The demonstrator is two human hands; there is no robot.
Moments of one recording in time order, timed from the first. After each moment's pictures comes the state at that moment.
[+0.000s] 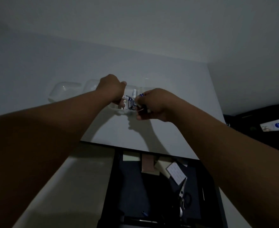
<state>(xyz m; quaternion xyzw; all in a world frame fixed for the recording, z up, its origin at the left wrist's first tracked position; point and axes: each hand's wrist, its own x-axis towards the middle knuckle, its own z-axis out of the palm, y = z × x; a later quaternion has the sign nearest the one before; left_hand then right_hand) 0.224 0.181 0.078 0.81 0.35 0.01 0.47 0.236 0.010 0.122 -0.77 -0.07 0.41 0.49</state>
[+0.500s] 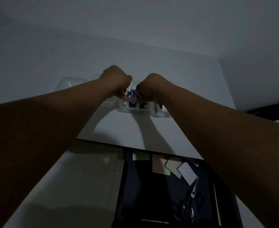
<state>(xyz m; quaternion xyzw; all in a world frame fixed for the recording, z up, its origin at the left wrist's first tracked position) 0.224 0.210 0.084 0.76 0.36 -0.03 0.53 0.272 0.092 0.097 -0.87 -0.07 0.30 0.39</state>
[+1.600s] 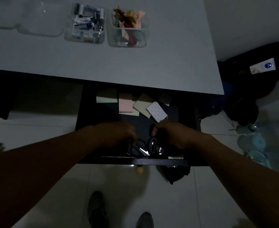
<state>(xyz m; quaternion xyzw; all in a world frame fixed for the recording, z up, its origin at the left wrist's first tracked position) 0.058 0.005 -0.109 0.90 -0.26 -0.28 0.22 0.140 -0.228 -0.071 -0.86 -0.30 0.40 0.10</state>
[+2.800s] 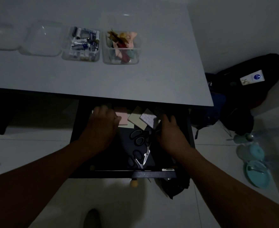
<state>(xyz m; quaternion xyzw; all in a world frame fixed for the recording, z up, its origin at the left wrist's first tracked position) 0.072 0.018 -0.117 1.00 0.05 0.00 0.06 0.139 -0.221 -0.085 -0.95 -0.15 0.18 0.20</state>
